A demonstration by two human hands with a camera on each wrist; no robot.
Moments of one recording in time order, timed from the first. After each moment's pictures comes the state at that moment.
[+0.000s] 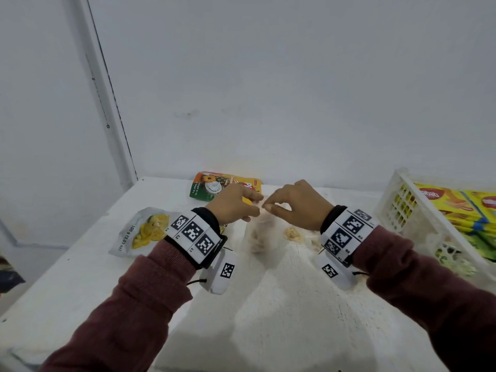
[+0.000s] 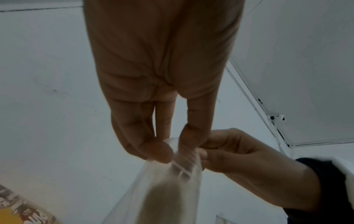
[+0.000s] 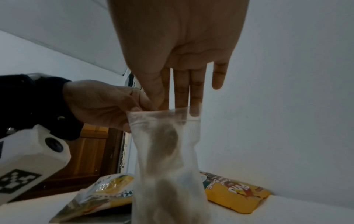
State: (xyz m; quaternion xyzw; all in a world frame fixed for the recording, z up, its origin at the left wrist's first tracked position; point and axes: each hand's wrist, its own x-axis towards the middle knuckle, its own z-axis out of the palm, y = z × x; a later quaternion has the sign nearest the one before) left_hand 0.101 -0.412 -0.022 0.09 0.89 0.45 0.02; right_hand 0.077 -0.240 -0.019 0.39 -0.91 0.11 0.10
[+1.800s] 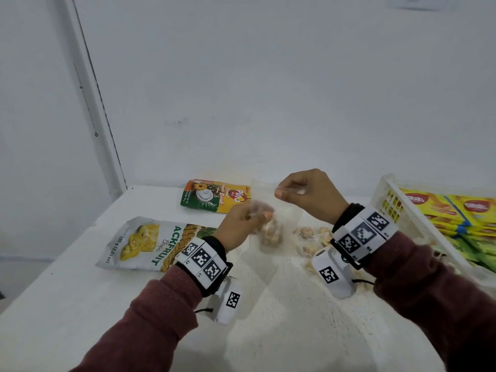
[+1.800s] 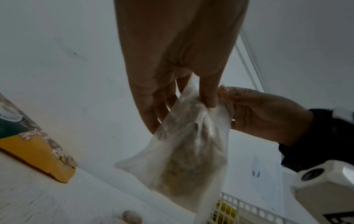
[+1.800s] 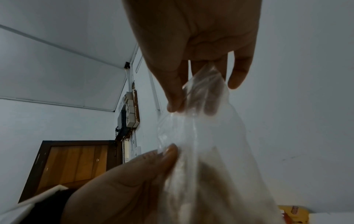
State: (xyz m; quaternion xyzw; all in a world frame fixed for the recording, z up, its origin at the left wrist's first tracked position) left_hand 0.100 -0.386 -0.060 0.16 0.76 0.63 -0.04; right_hand 0.082 -0.217 0.008 0.28 -0.86 0.41 0.12
